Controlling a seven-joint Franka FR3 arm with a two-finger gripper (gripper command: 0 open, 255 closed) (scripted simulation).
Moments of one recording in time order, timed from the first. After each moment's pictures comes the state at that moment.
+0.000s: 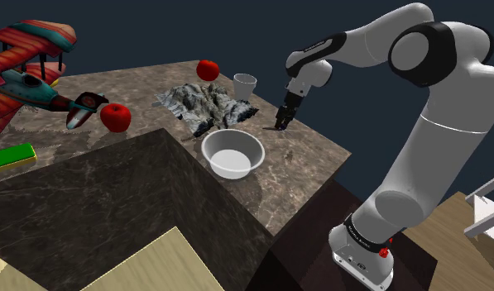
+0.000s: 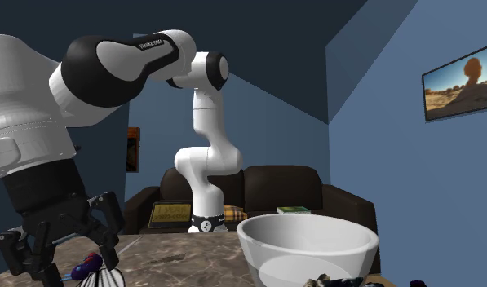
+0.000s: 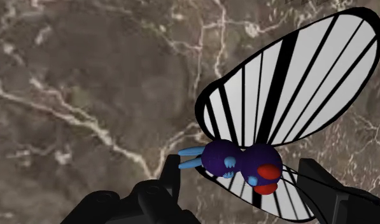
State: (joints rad) arm -0.01 0.21 -0.35 -2.08 0.42 2.00 -0.71
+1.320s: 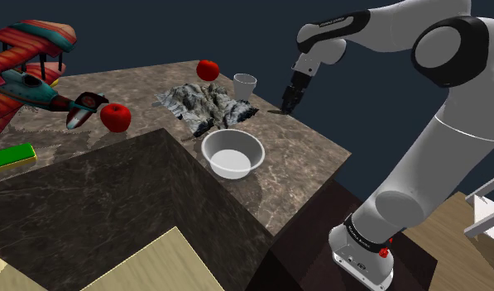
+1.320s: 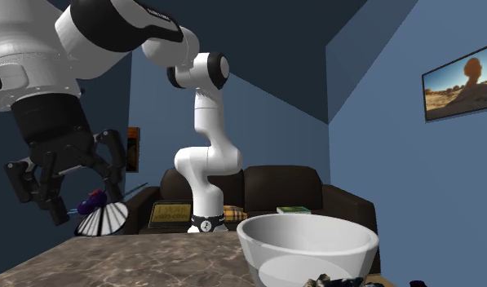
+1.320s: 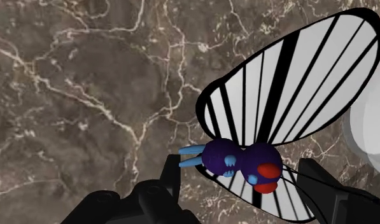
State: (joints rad) arm 0.00 0.09 -0.36 -1.99 0.34 1.81 -0.62
